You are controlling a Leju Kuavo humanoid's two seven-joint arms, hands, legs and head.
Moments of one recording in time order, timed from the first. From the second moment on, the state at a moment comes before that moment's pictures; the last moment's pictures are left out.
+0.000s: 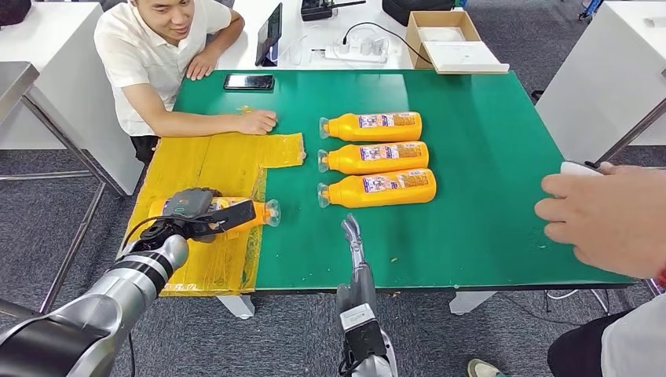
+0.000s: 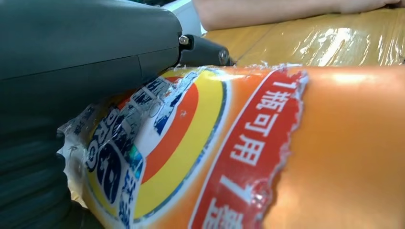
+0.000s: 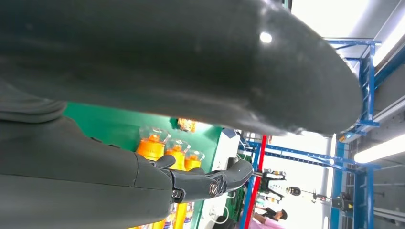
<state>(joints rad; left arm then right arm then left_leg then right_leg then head) -0.78 0.00 -0.32 -0.39 -1.01 0.10 0.12 -0.01 0.20 0.51 -1.22 0.03 -0.36 -0.67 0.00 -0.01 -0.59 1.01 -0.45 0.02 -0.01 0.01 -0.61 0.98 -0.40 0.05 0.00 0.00</state>
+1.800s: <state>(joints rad) -0.31 -0.18 -0.03 -1.04 -0.14 0.27 -0.61 -0.02 0.20 0.51 -1.17 0.02 -0.44 -0.67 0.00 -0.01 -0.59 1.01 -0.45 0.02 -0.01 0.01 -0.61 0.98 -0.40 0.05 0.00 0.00</state>
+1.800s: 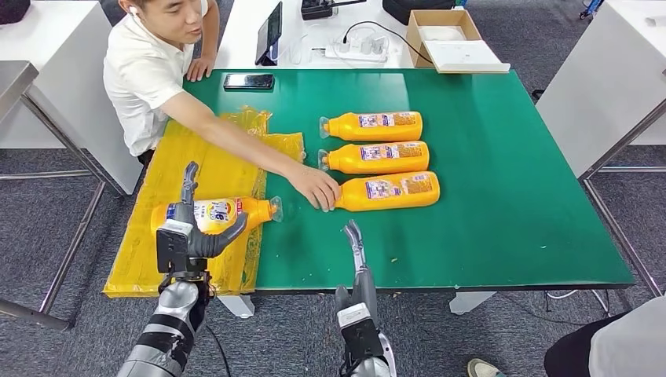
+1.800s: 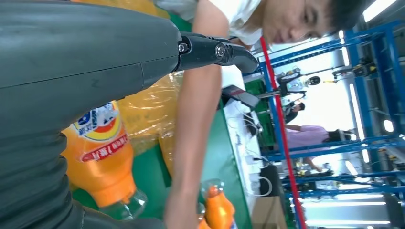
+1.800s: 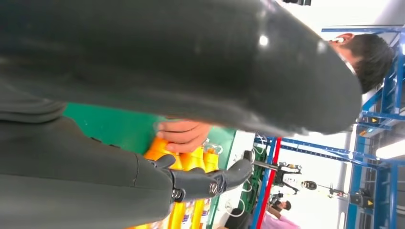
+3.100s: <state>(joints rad) 0.06 -0.21 -0.35 -1.55 0.19 0.02 -0.50 -0.02 0.21 0.02 -1.20 0.79 -0.63 -0.65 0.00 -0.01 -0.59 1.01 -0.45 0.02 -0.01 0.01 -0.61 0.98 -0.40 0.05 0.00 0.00</state>
